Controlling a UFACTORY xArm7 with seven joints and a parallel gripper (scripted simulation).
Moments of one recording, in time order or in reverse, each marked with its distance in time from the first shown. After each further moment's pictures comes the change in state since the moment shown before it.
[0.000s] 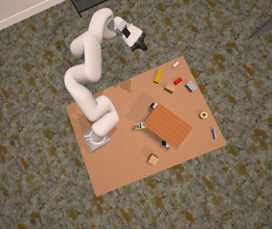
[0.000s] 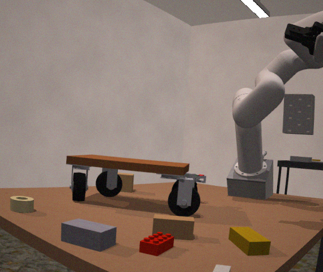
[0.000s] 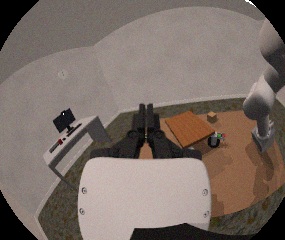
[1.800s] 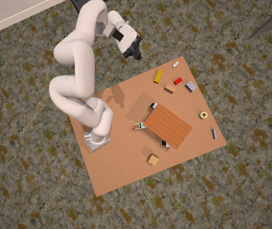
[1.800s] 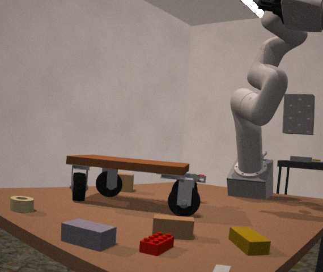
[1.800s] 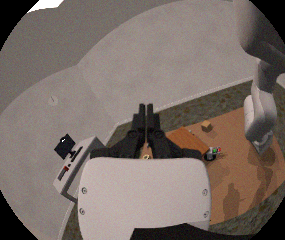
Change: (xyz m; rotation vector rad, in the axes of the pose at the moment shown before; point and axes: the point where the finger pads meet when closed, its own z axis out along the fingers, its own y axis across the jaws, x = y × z) arm 0.109 0.056 0.101 -0.159 0.029 0.137
